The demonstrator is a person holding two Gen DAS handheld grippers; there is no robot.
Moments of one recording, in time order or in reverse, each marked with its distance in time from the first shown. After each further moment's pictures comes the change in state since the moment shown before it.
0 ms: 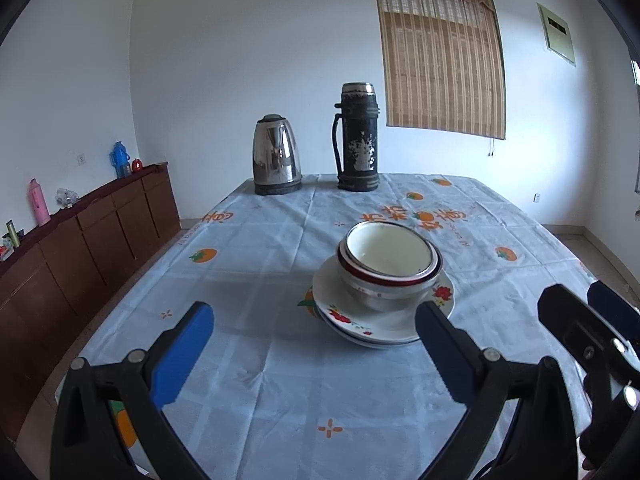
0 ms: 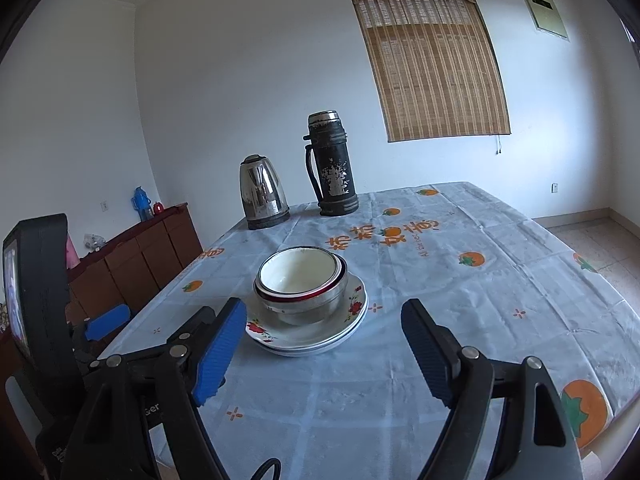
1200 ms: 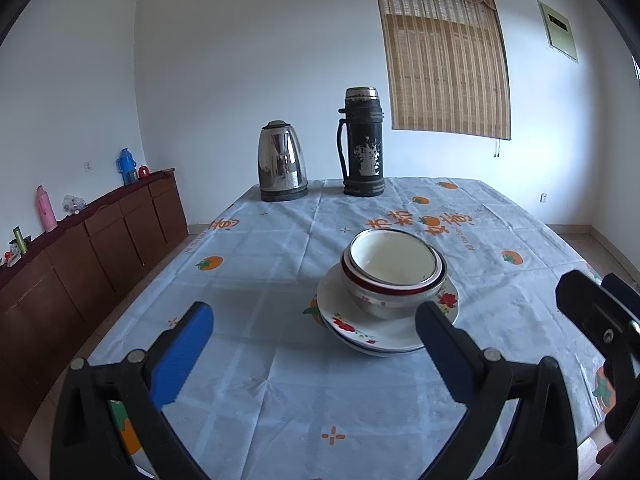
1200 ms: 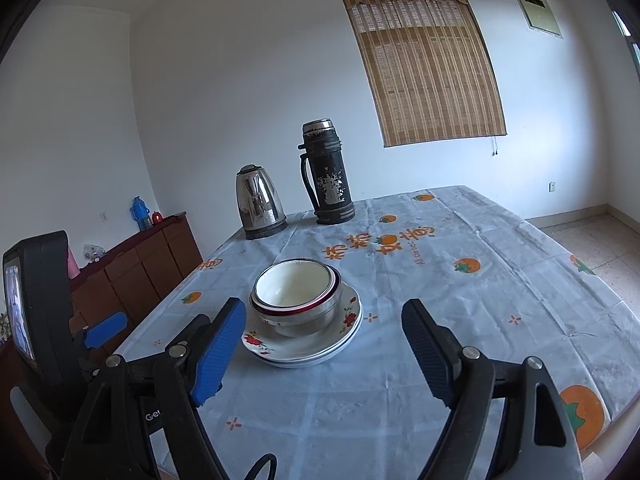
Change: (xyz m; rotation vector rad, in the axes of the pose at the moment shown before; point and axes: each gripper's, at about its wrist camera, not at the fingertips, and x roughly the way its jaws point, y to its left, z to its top) left arm -0.001 -0.005 0.004 0.012 -0.012 0.038; right arm -0.004 -0.007 0.007 0.016 -0.019 -0.008
